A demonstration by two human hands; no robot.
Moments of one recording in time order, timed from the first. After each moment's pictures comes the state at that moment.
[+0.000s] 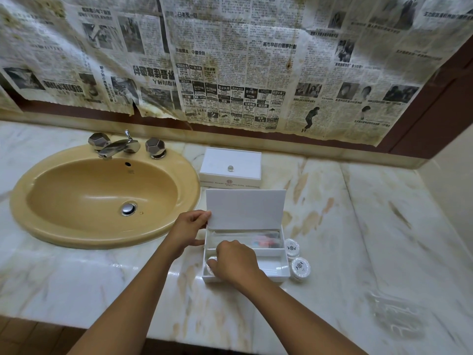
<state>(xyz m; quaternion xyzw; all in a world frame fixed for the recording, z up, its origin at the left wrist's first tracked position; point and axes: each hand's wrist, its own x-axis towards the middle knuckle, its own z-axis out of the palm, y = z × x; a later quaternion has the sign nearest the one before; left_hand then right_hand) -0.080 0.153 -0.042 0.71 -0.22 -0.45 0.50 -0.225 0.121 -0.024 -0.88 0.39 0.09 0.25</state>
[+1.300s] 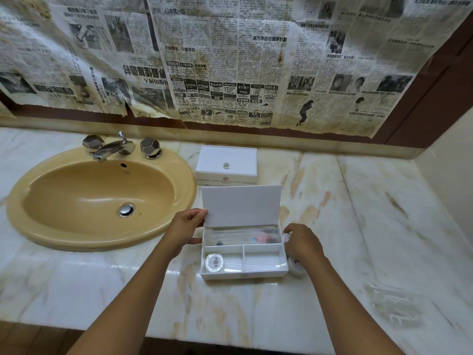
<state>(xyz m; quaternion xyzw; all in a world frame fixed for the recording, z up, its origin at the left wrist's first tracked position) -0.080 0.152 -0.043 0.71 -0.21 -0.45 0.50 -0.329 0.014 -0.063 -0.75 0.60 0.05 0.28</state>
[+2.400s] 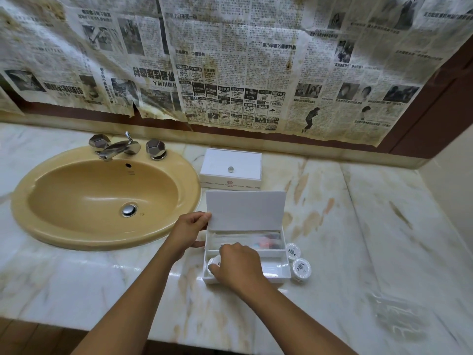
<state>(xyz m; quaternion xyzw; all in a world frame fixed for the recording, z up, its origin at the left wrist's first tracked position) -0.081 0.154 -0.043 0.71 -0.21 -0.44 0.50 -0.234 0.127 -0.021 -0.90 0.38 0.06 0.21</state>
